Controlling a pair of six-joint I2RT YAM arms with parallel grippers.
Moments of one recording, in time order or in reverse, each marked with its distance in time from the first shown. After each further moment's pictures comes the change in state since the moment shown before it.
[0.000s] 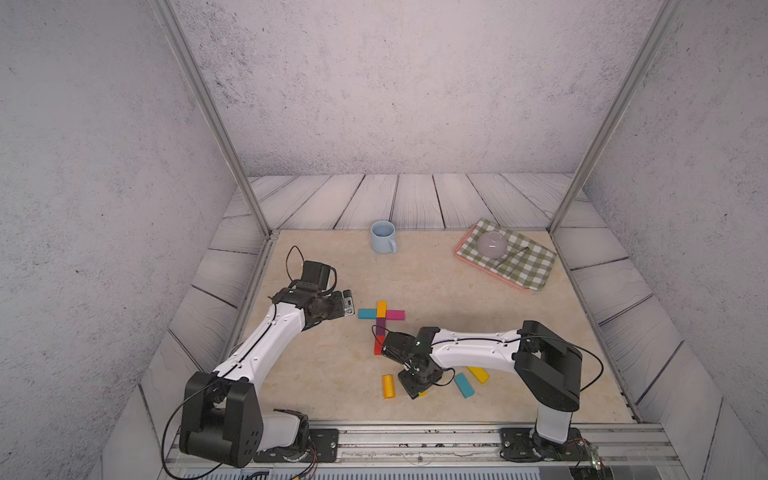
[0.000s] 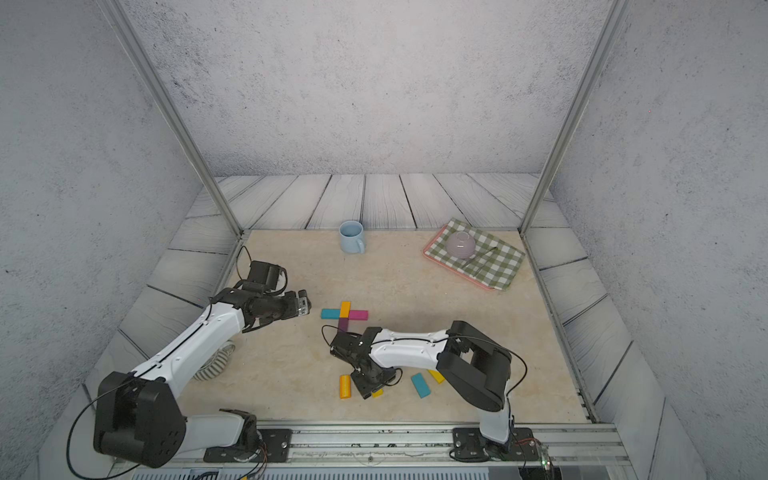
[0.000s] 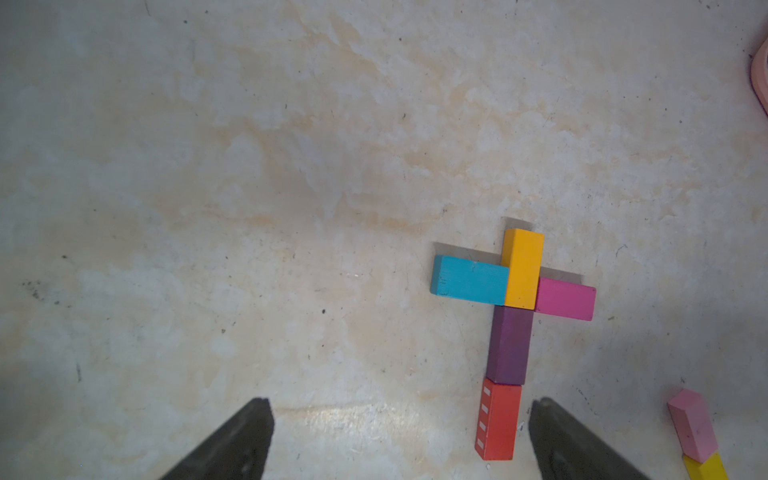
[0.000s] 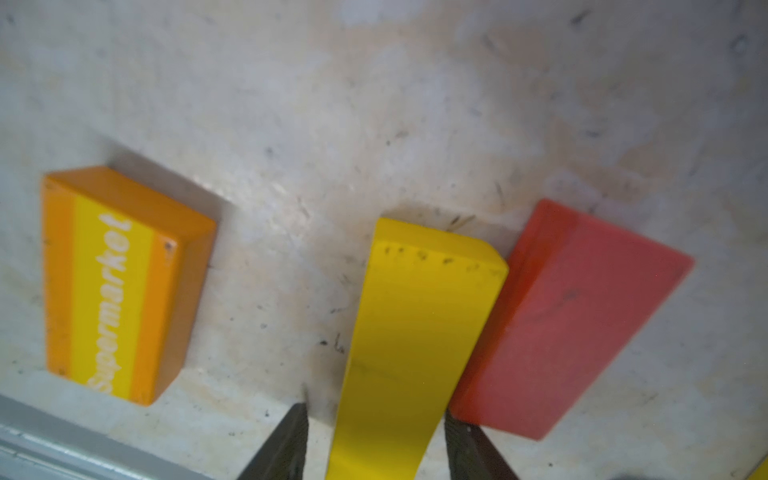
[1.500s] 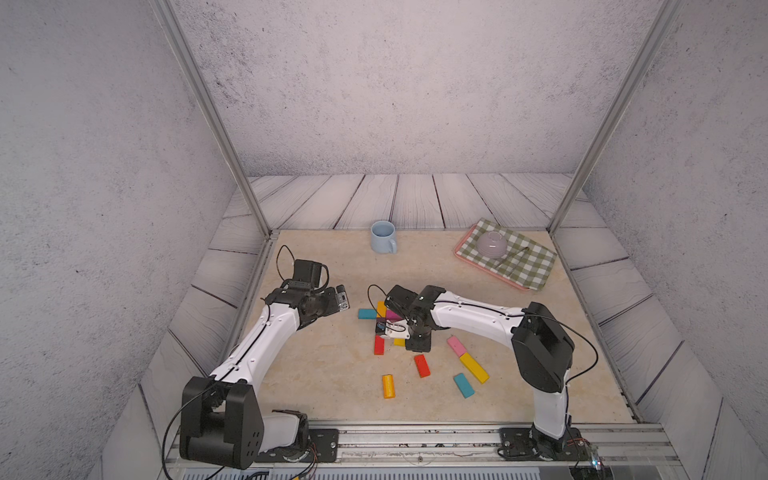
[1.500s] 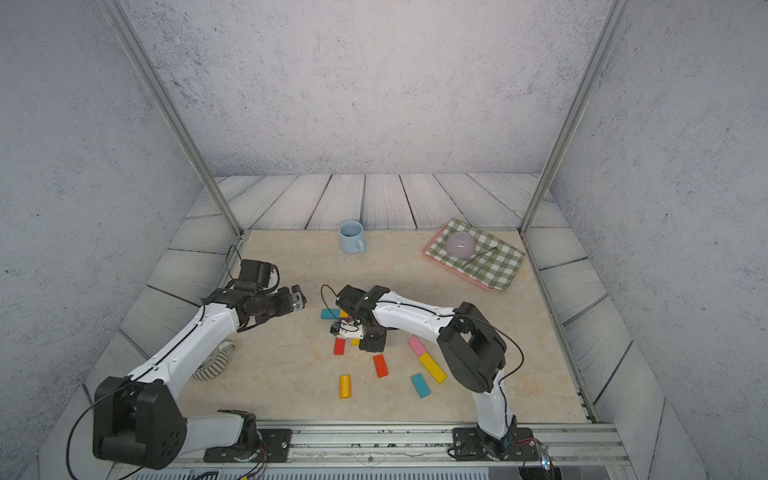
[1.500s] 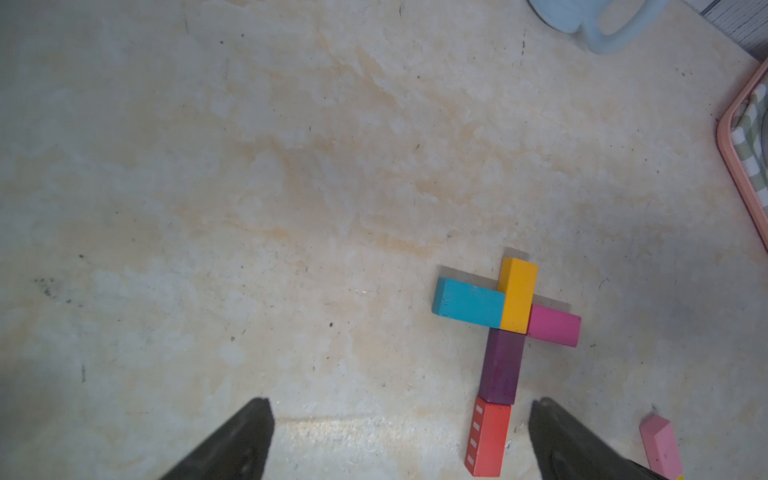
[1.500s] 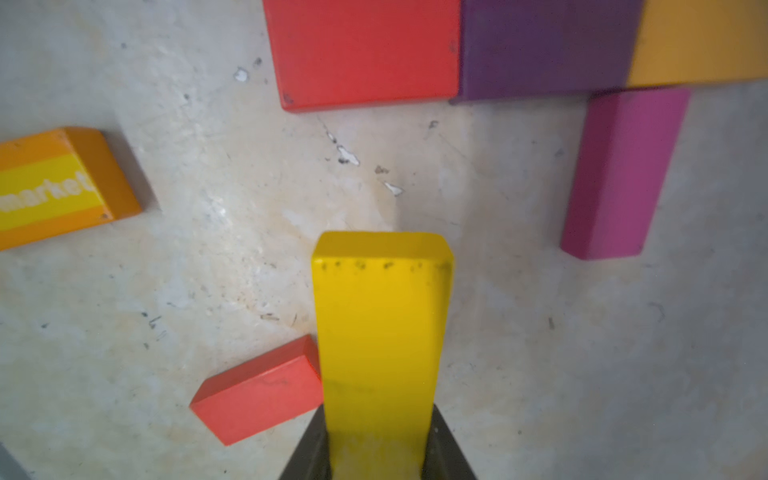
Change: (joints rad) left arm 0.063 -0.018 -0.002 0.026 0.033 -0.035; right arm -0.209 0.111 0.289 -0.102 0.081 -1.110
